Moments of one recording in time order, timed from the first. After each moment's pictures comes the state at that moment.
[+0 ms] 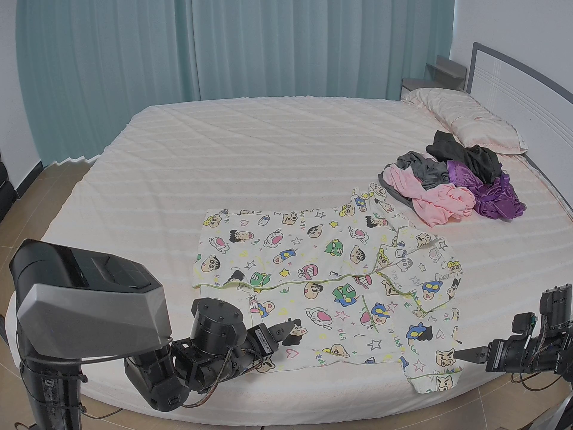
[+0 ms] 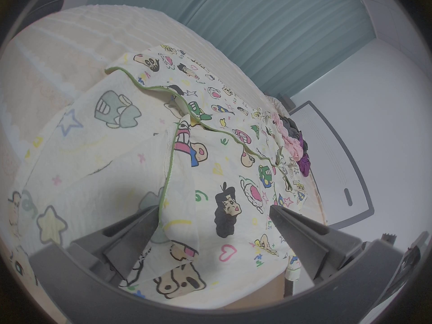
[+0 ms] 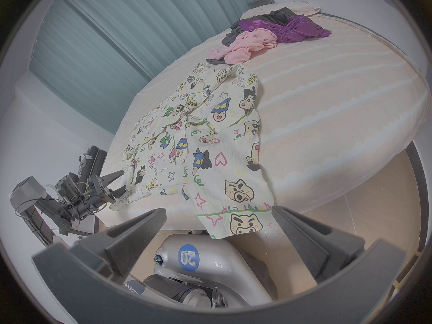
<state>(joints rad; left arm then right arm) -0.67 2.26 -0.51 -1.20 0.07 -0.92 0.00 1.52 -0.02 -0.67 0.33 0.33</state>
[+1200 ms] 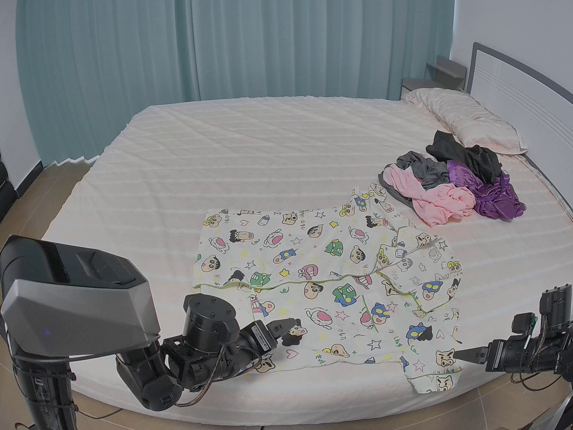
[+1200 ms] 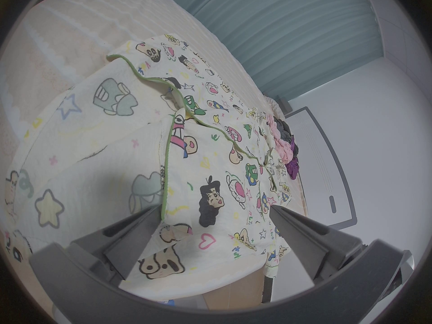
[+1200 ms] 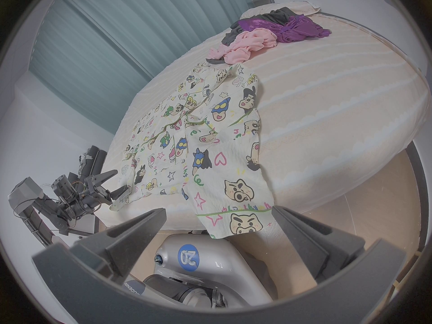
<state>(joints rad) -0.66 2.21 -0.48 -1.20 -0.01 -1.02 0.00 1.53 -0.02 -0.67 0.33 0.33</state>
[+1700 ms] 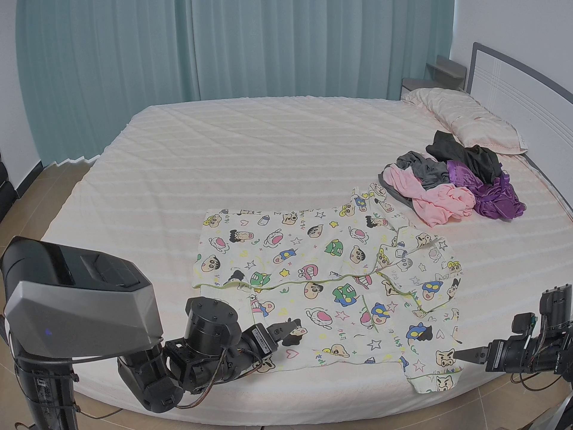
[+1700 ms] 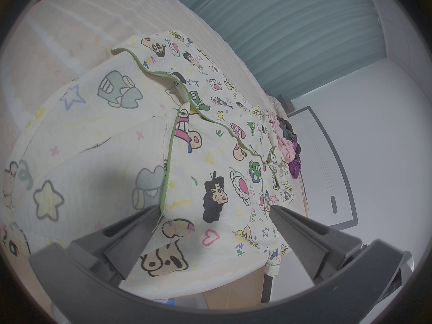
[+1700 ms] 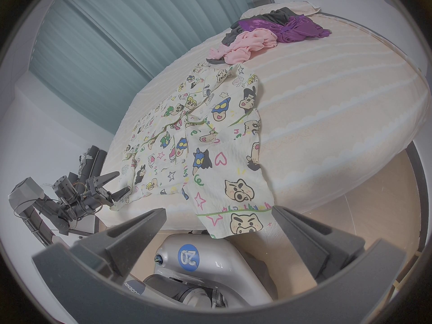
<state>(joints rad) -0.67 2.22 -0.48 -1.20 -0.01 -1.04 0.00 1.53 -0.02 -0.67 0.33 0.33</state>
